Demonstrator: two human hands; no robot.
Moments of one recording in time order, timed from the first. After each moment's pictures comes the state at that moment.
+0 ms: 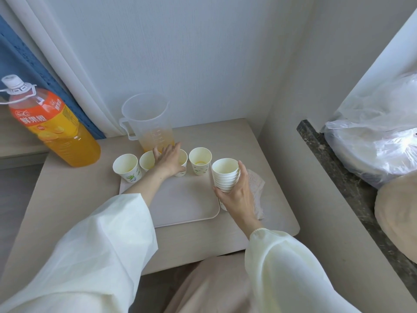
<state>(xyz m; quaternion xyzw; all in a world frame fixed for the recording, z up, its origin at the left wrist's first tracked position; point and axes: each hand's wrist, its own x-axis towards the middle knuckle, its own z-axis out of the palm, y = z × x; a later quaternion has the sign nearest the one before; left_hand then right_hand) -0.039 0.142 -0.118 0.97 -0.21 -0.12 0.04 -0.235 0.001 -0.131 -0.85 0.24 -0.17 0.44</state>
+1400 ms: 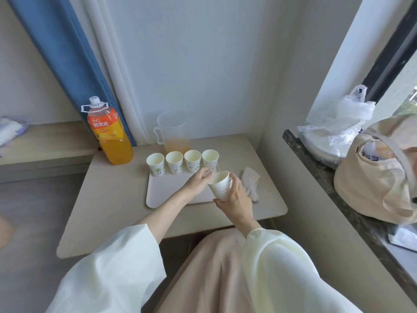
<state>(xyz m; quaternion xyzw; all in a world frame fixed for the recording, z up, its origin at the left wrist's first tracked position) -0.229 0.191 -0.048 0.81 -0.18 -0.27 0.50 -0.339 0.078 -0.071 -0.92 0.20 -0.12 0.30</state>
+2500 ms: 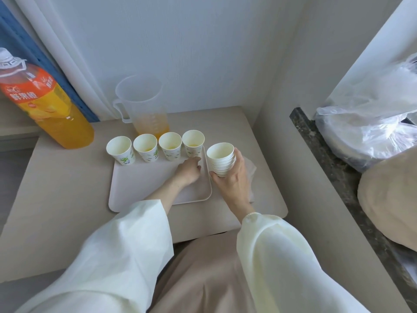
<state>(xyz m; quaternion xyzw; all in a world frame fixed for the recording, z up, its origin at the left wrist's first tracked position) -0.118 0.106 -0.166 0.92 -0.22 -0.24 0.21 -0.250 0.004 -0.117 -0.86 0.25 -0.20 0.40</state>
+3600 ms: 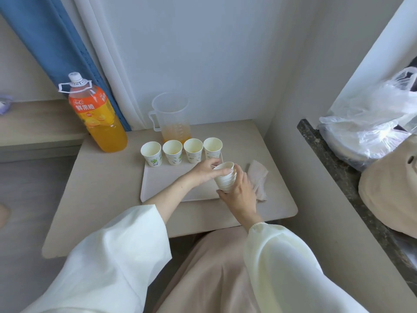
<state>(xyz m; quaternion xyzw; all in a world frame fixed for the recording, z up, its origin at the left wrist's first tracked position) -0.183 0.156 -0.054 0.81 -0.20 -0.32 0.45 -0.291 0.054 -0.107 -0.93 0.22 -0.10 0.29</state>
